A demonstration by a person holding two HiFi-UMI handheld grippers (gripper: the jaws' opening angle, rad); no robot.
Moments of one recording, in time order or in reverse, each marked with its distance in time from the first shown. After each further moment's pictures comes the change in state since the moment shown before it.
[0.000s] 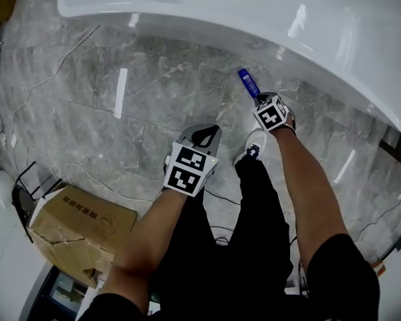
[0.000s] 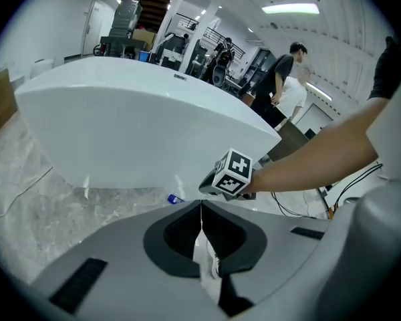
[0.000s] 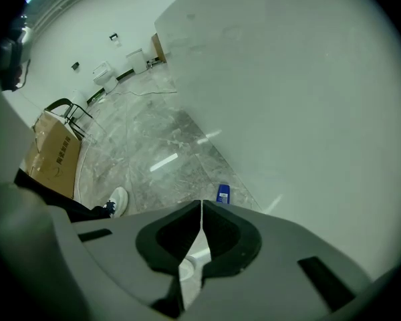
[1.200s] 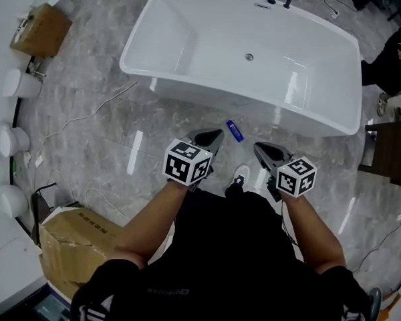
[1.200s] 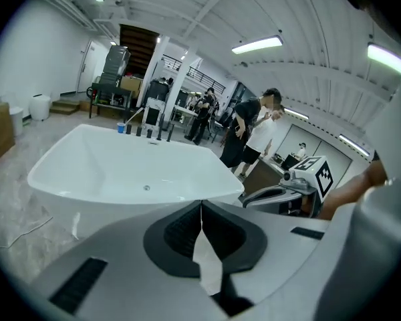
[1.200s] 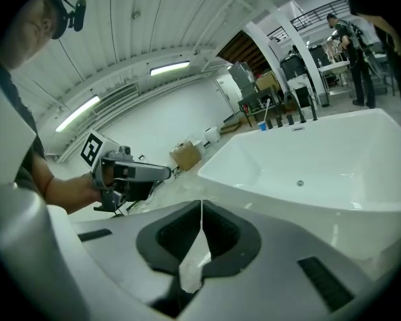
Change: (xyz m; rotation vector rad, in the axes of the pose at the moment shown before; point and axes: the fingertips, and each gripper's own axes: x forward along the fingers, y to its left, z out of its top) left arm -0.227 -0.206 0.198 0.098 -0.311 -0.054; right arm -0.541 0.077 0.045 0.369 -0.779 0.280
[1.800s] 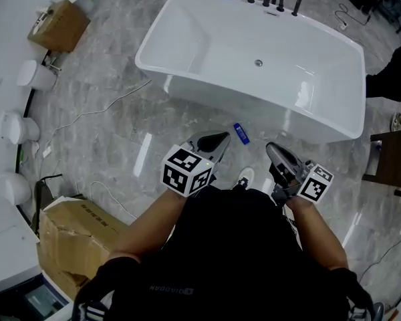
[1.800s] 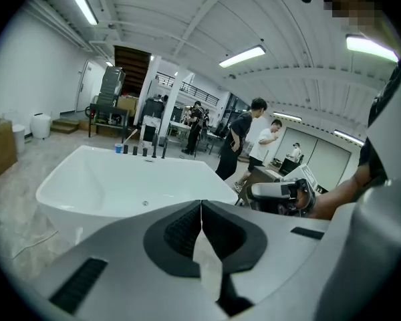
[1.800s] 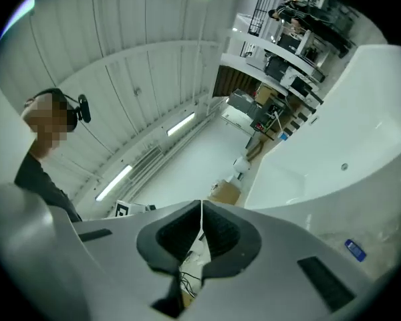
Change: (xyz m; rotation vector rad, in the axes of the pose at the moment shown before) left arm -0.065 -0.070 0.018 0.081 -0.119 0.017; right arm -0.083 0.062 0.046 0.321 -0.372 0.361
